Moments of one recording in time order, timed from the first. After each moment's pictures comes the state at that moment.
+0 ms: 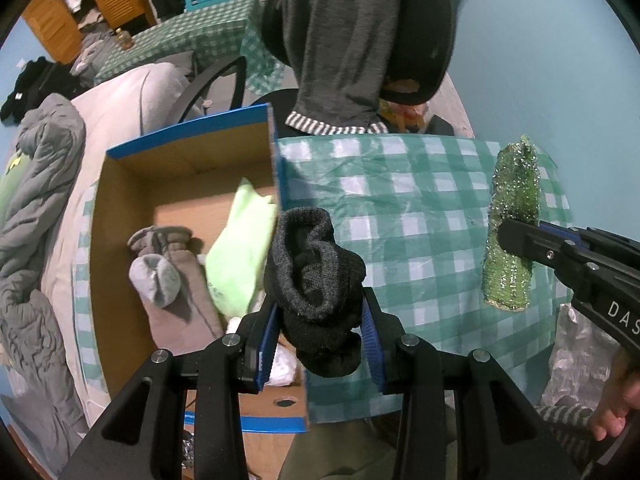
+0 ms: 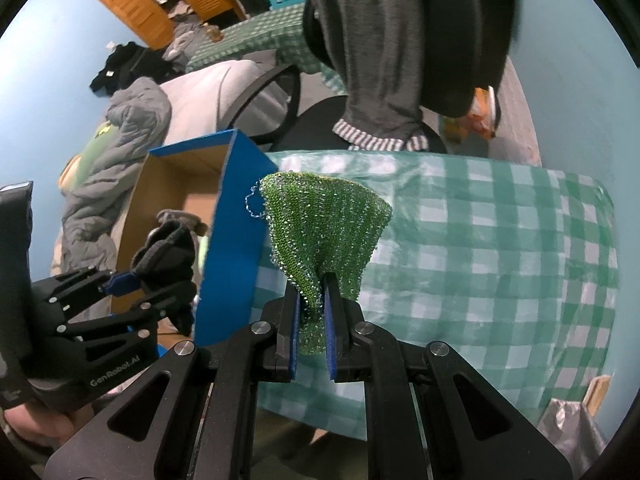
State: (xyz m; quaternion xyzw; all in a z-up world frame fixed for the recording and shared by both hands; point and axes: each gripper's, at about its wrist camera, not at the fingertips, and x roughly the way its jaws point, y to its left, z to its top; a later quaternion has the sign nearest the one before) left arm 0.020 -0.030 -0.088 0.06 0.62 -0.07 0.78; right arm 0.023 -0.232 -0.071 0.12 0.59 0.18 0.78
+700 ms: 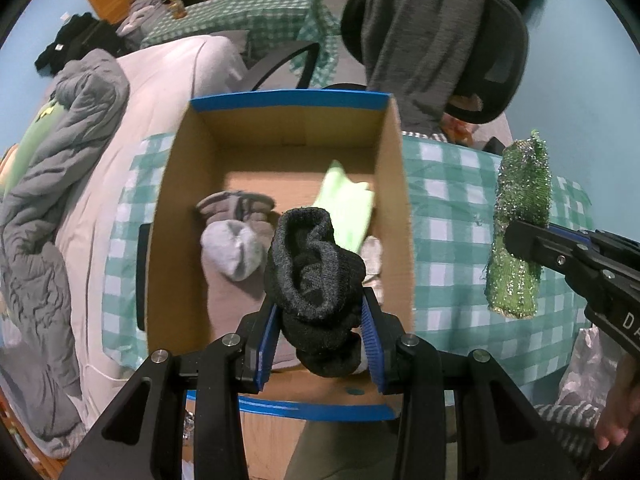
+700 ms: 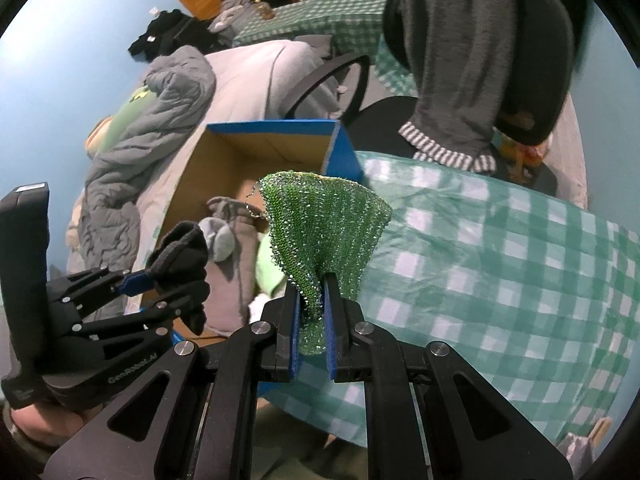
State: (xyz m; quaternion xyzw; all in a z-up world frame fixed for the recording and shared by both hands) left arm 0.018 0.058 -0.090 0.02 0.63 0.00 0.78; right arm 0.043 -0.143 -0.068 0.09 0.59 0.25 0.76
